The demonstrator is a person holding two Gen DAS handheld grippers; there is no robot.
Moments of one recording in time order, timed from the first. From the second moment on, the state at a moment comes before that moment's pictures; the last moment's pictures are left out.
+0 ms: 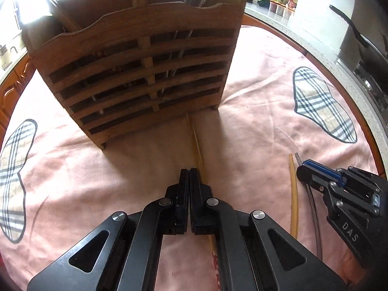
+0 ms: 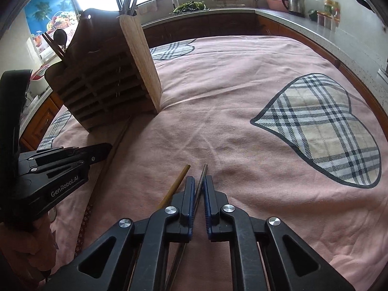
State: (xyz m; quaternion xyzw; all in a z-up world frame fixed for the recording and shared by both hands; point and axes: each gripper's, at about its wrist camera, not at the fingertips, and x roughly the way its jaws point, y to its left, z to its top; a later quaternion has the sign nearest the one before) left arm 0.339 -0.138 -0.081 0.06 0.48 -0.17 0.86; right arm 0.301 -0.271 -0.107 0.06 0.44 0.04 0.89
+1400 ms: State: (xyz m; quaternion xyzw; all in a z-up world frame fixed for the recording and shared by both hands) left arm 0.316 -0.140 -0.064 0.07 0.49 -0.21 0.84; right arm 0.273 -0.288 -0.102 0.12 0.44 0.07 0.89
